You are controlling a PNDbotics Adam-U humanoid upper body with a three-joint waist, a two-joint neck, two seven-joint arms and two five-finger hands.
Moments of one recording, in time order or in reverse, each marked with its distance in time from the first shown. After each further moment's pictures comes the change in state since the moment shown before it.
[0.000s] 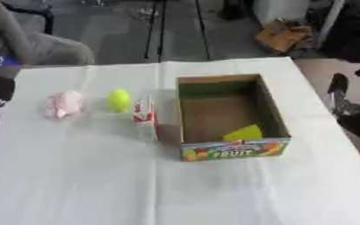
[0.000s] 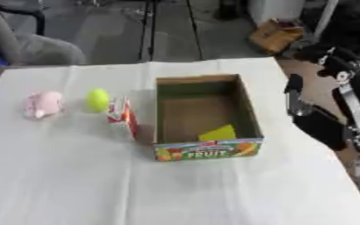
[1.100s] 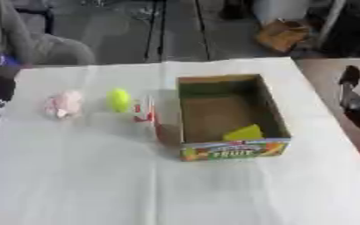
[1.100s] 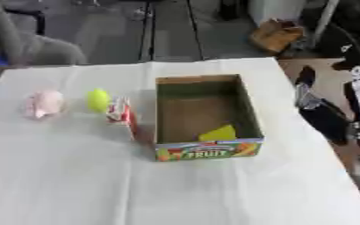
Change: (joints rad) left arm 0.000 0.000 0.000 0.000 0.000 0.000 0.000; right arm 0.000 0.000 0.001 0.000 -0.001 0.055 -0.102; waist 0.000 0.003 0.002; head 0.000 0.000
